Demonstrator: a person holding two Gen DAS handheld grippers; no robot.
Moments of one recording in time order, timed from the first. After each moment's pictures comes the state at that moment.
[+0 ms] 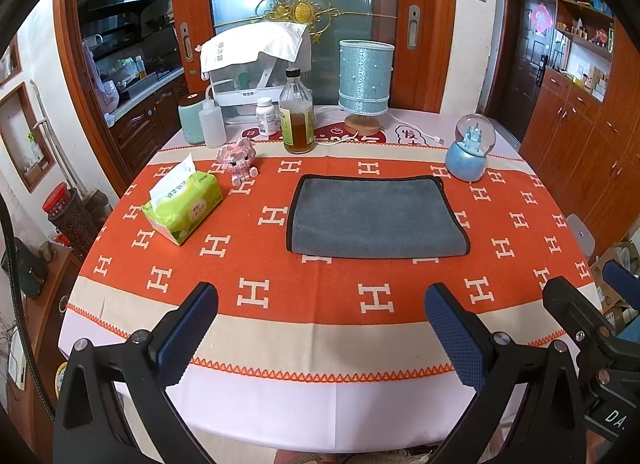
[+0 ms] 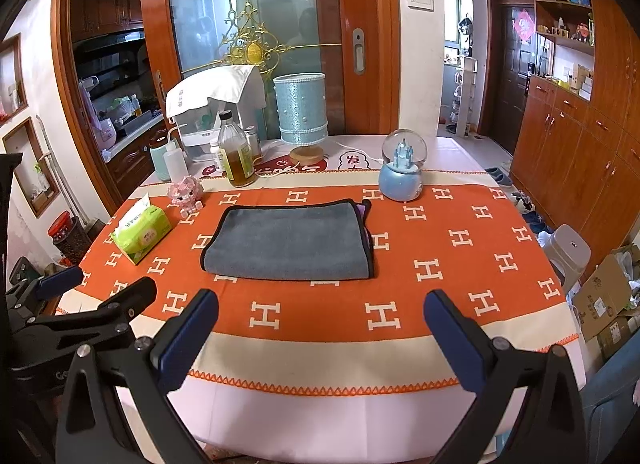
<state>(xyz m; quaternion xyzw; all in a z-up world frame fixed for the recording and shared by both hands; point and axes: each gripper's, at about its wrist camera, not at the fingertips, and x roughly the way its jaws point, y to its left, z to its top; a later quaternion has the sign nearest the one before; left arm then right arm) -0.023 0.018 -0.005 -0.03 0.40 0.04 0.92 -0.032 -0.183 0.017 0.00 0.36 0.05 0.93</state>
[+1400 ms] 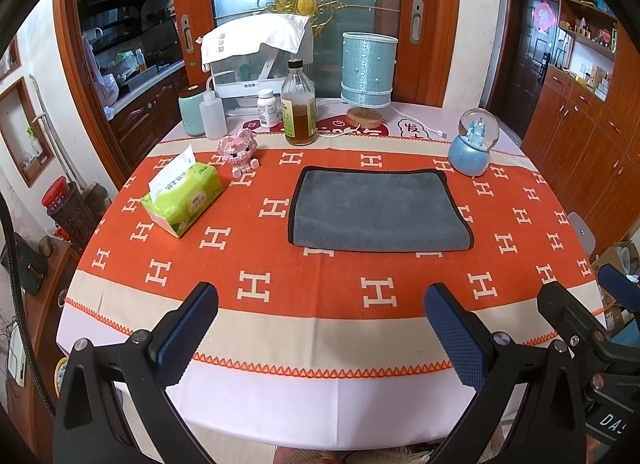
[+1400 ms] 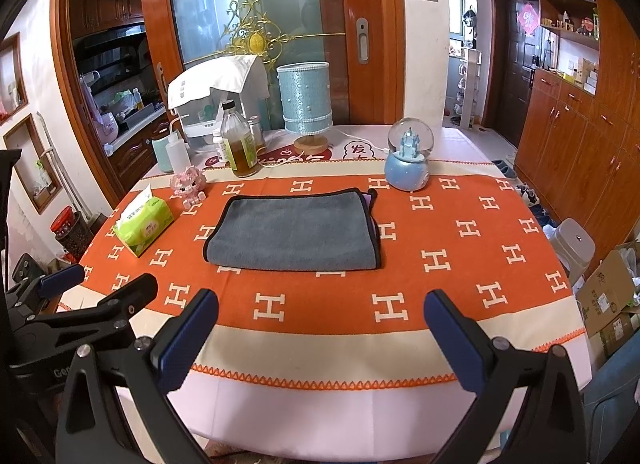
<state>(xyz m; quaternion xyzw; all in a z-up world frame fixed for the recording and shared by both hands) -0.026 0.023 -0.013 -0.03 0.41 0.05 0.91 -0.037 -0.171 0.004 0.00 0.37 0.05 0.93</state>
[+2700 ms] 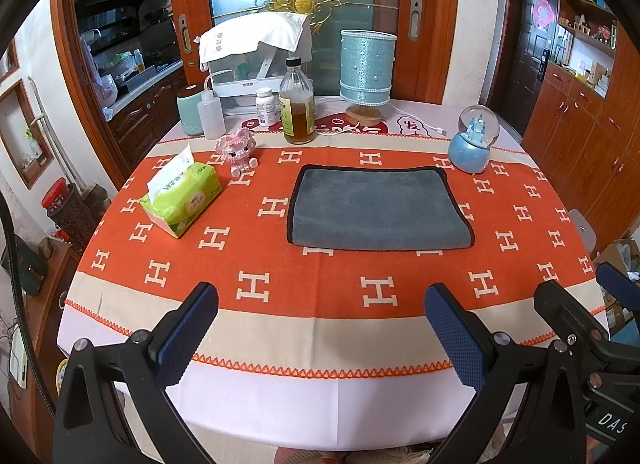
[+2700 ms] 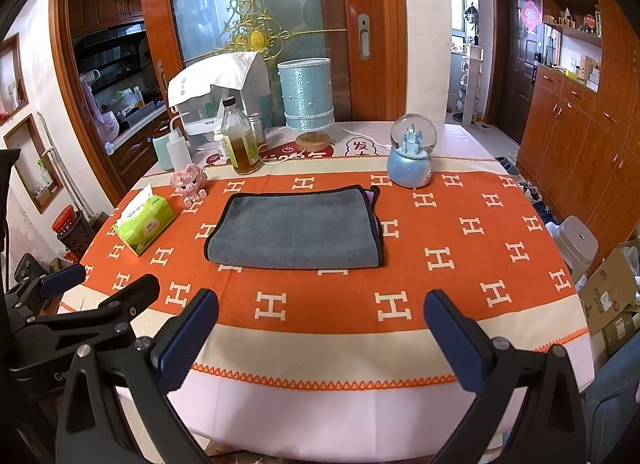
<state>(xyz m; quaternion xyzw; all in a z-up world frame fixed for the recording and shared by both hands) -0.026 0.021 -0.014 -0.03 0.41 0.05 0.91 -0.035 -0.172 0.003 0.00 0.38 0.05 0.93</state>
